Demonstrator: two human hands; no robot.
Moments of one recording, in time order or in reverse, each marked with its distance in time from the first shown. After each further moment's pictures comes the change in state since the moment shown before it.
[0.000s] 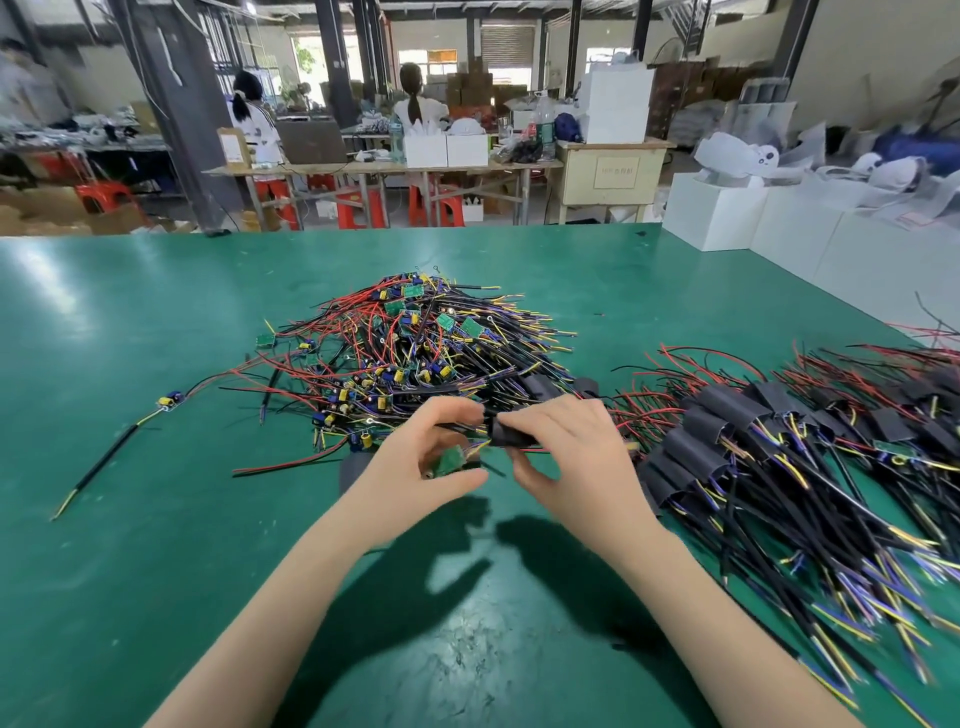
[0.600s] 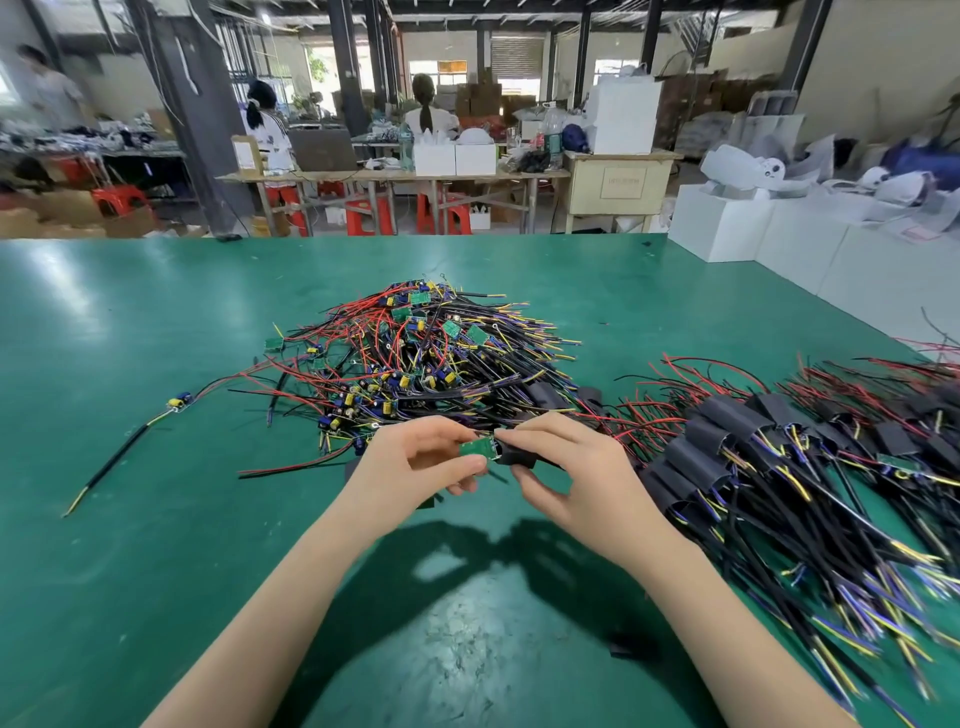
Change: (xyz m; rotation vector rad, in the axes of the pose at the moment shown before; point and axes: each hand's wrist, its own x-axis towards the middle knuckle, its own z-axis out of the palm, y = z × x) left_hand 0.001 0.006 0.000 -0.142 0.105 -0.144; right_hand -0.003 0.005 -0.008 0.266 -0.149 0.014
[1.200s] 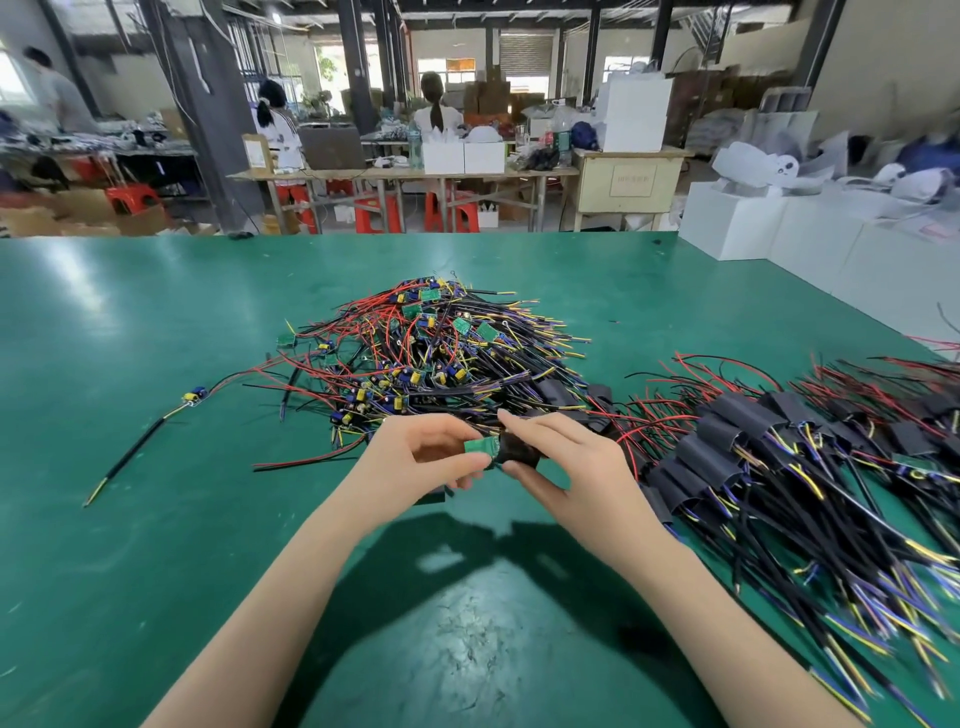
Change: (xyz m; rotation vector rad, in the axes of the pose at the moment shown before) left_hand 0.001 -0.002 -0.013 0.100 -0.053 -0.019; right_hand -0.002 -0.005 0.014 0.021 0.076 0.013
